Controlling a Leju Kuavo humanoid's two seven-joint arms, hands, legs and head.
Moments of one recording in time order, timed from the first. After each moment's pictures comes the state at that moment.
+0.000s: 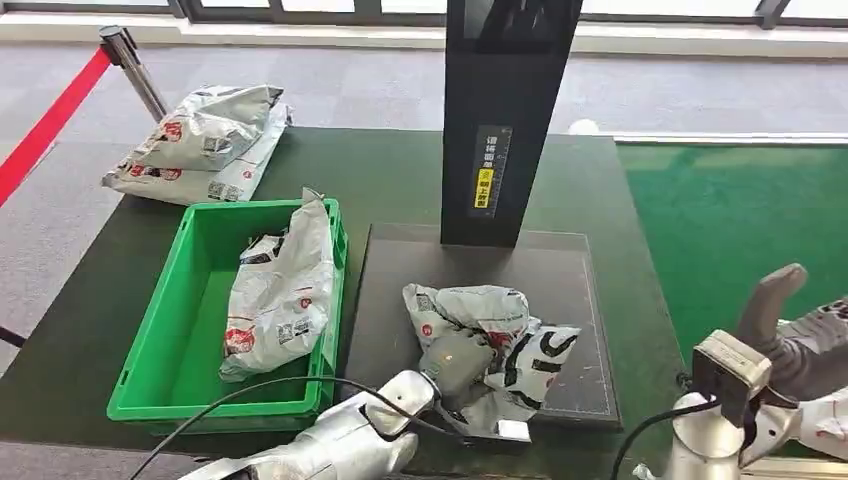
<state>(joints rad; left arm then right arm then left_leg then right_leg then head) -0.58 -0.37 -1.00 -0.42 -1.06 0.58 -0.05 -0.13 0.22 -0.27 -1.72 0.69 -0.69 -0.68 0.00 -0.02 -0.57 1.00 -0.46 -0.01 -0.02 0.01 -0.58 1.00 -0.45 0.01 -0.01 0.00</state>
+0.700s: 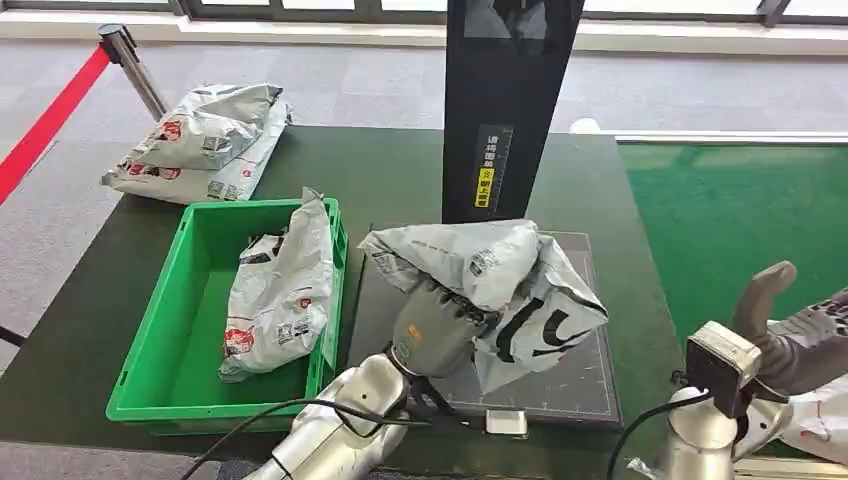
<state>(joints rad) -0.35 -0.31 -0.55 -1.12 -1.49 0.70 -0.20 -0.16 0.24 -0.31 -1.67 0.69 -0.69 -0.70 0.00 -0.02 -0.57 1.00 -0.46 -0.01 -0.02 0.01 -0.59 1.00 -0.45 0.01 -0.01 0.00</state>
